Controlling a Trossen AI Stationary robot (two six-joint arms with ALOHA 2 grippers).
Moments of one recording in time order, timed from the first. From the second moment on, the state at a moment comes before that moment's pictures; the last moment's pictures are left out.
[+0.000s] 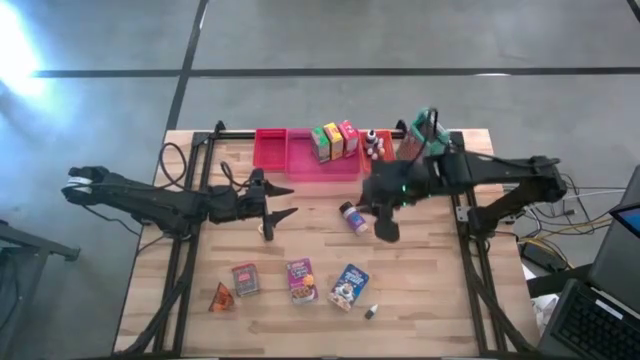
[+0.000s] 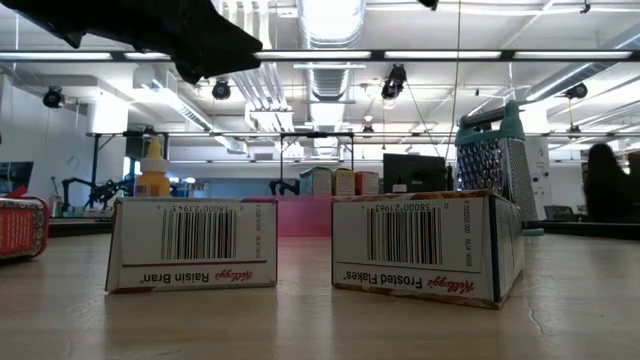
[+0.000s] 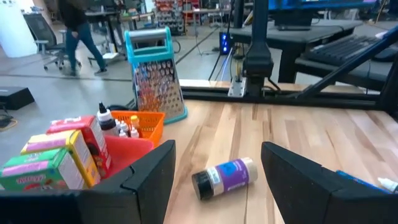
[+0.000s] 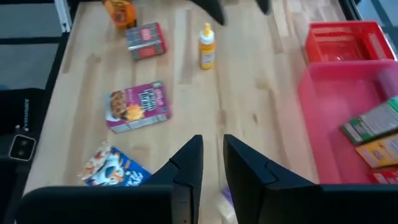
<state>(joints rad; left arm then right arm) -0.09 1.00 0.52 0.38 -0.34 -0.01 0.10 1.42 1.55 -0.90 0.04 0.14</state>
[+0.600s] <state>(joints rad) -0.09 1.00 0.52 0.28 -0.32 -0.11 0.48 1.66 1.54 -0.92 0.29 0.11</state>
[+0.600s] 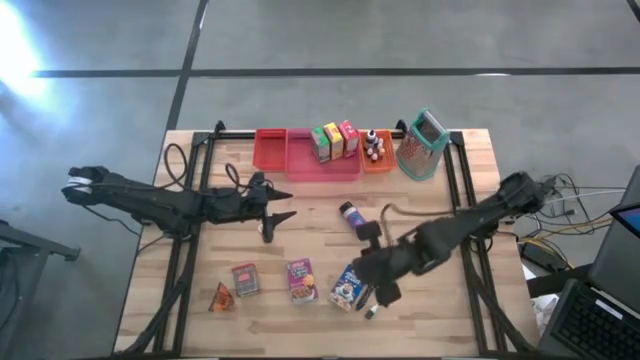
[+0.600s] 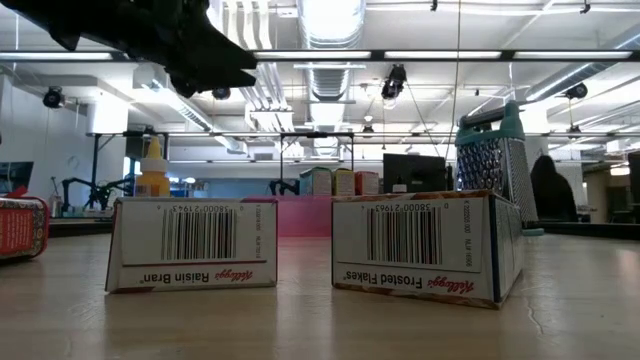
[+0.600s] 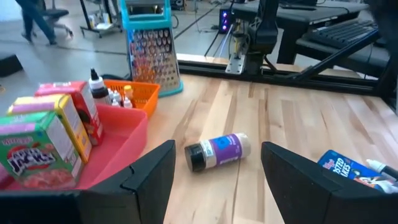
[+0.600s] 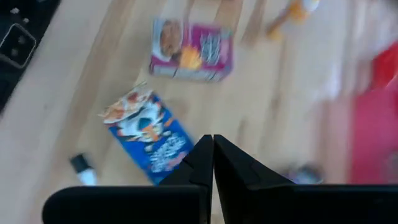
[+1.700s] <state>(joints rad) -0.09 1.00 0.47 0.24 -0.30 -0.26 0.68 2.11 1.98 -1.36 0.08 1.15</state>
